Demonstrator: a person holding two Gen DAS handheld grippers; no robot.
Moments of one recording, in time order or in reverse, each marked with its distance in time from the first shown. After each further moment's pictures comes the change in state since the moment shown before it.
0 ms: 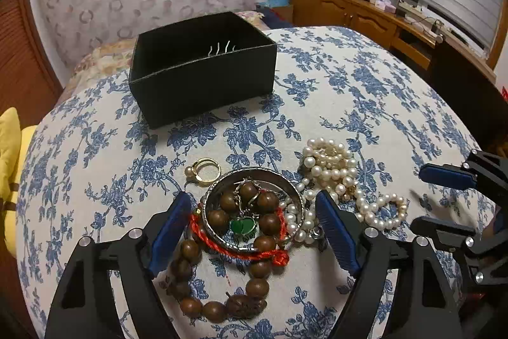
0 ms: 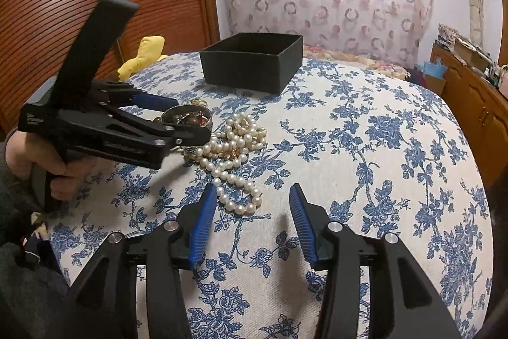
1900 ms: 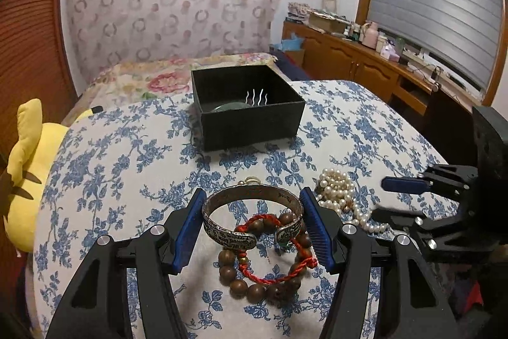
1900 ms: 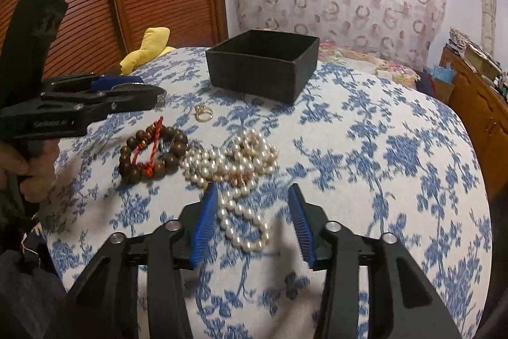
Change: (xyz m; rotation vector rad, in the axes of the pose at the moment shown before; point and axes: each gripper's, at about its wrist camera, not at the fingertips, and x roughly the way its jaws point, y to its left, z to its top) left arm -0.065 0.036 -0.017 -0.101 -0.204 -0.005; right arm 0.025 0.006 0.031 -0.044 0.049 0.021
